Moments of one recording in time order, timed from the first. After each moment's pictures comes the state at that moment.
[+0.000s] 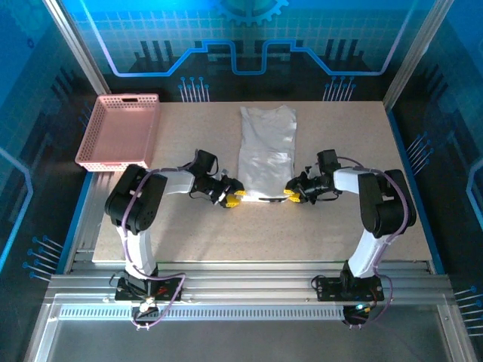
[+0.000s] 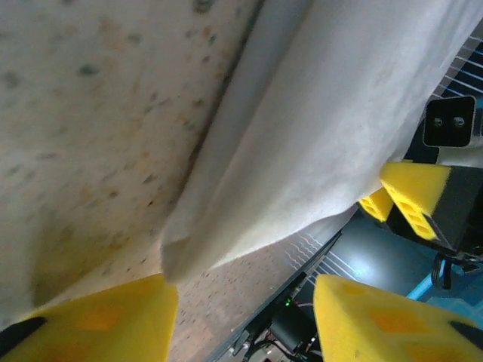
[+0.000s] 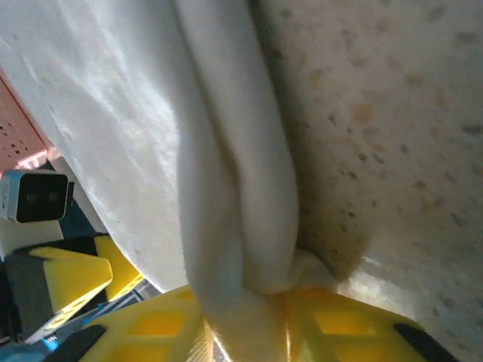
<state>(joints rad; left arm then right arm) -0.36 1.93 0.99 -0.12 0.84 -1.06 0.12 1.81 0.90 -0.29 -0.75 0.78</state>
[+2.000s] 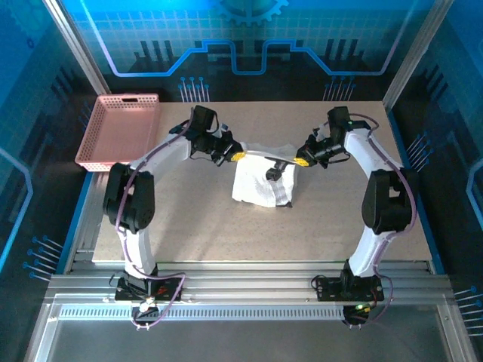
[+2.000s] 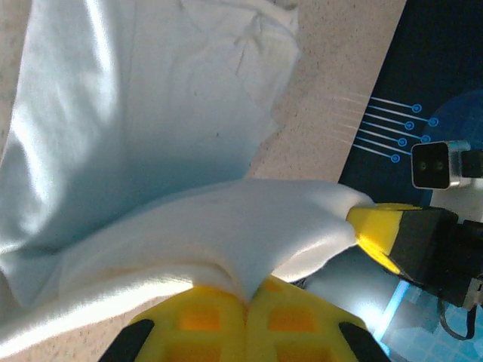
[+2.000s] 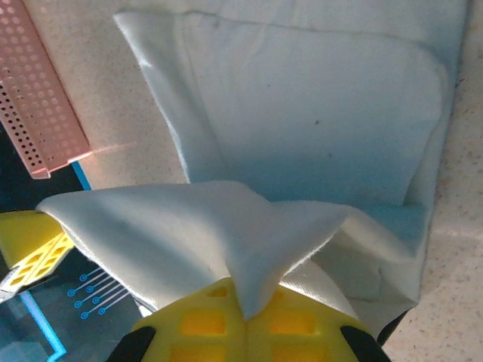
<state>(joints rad) -0.31 1.94 1.53 -0.52 0.72 -0.97 0.06 1.85 1.50 -0.93 -0.69 0.55</state>
